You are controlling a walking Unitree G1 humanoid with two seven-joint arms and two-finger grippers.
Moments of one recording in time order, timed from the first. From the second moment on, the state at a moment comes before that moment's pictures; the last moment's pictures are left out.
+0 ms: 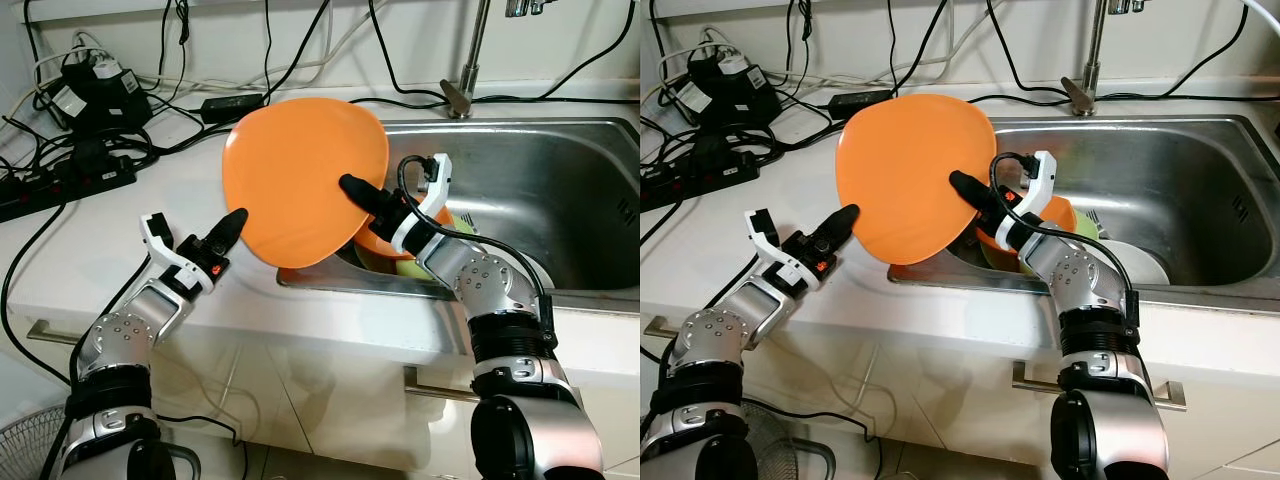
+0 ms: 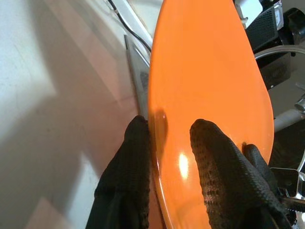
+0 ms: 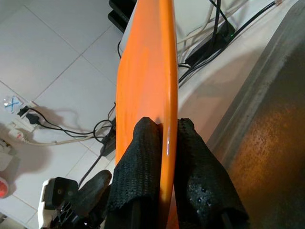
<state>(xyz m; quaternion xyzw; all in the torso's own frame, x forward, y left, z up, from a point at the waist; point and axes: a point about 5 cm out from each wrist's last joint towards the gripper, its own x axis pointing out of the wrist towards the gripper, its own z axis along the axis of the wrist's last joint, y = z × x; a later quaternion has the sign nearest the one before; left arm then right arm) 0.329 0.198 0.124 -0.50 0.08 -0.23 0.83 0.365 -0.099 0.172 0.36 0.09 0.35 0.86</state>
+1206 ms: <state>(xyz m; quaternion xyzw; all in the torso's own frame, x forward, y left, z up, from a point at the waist) 0.333 0.183 0.146 -0.45 0.06 -0.26 0.85 0.373 -0.107 0.171 0.38 0.08 0.29 0.88</state>
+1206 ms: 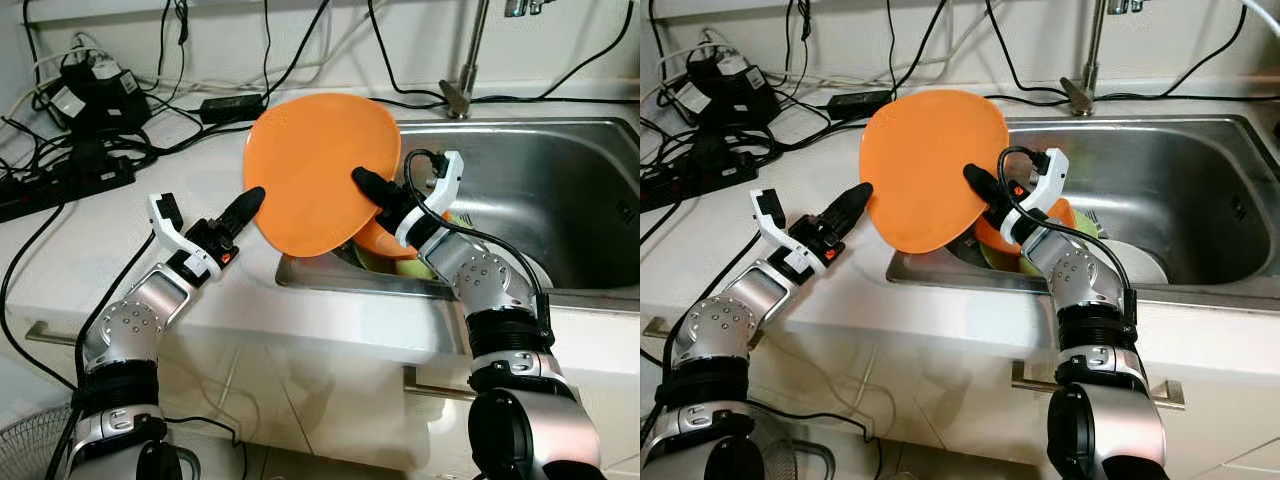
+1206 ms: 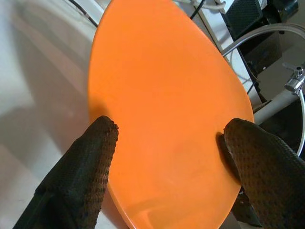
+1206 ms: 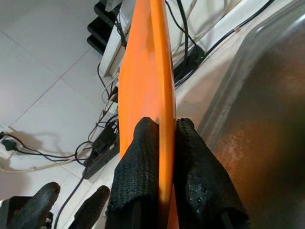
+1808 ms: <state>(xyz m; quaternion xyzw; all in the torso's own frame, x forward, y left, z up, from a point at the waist) 0.331 0.181 0.149 -0.44 0.06 -0.26 0.86 0.384 -0.132 0.170 0.42 0.03 0.19 0.89</state>
